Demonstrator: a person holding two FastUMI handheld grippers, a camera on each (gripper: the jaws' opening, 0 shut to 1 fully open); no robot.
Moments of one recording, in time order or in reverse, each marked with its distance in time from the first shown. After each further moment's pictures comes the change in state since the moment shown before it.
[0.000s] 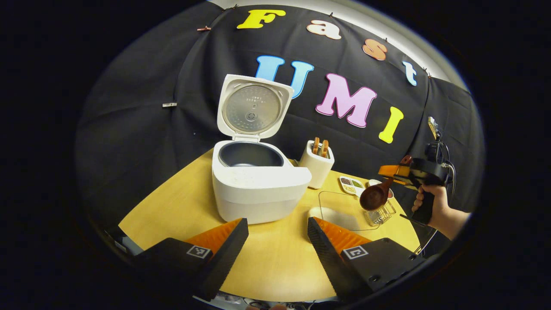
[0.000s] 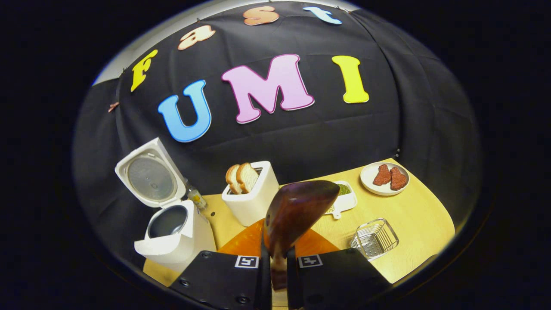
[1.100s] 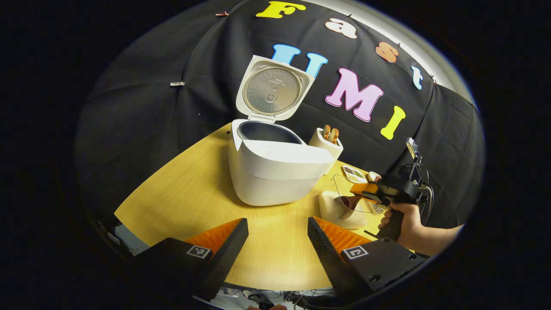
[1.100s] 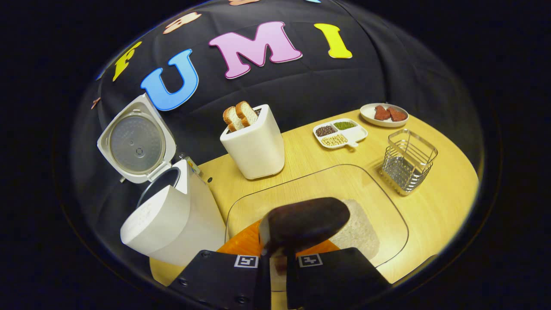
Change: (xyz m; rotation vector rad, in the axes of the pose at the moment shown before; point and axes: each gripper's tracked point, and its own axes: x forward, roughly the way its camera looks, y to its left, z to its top) left arm -0.015 0.046 -0.049 -0.067 0.073 -0.044; right arm 0.002 0.069 -0.137 0.260 0.203 -0.077
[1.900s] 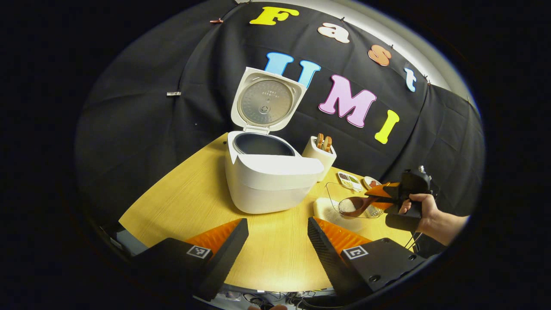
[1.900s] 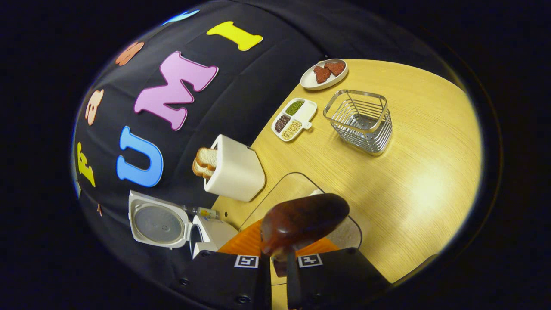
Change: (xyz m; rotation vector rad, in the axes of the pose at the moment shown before) left arm -0.010 -0.014 0.018 0.034 -0.050 -0.022; right arm -0.033 -0.064 0.065 0.577 0.025 0.004
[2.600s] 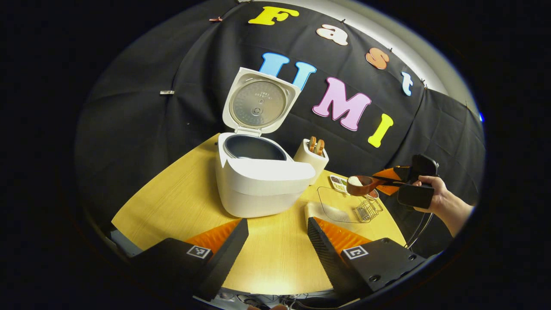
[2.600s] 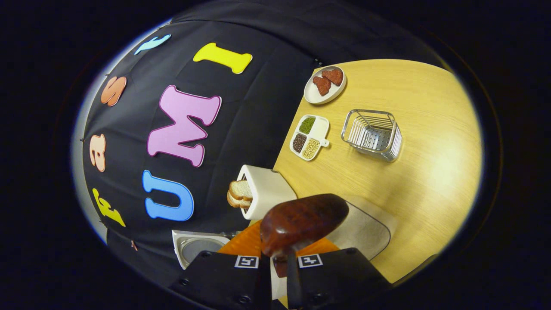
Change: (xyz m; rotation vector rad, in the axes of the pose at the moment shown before) left arm 0.007 -0.008 0.012 -0.024 -0.013 -0.047; right arm -0.026 0.070 0.045 0.207 -0.038 0.115
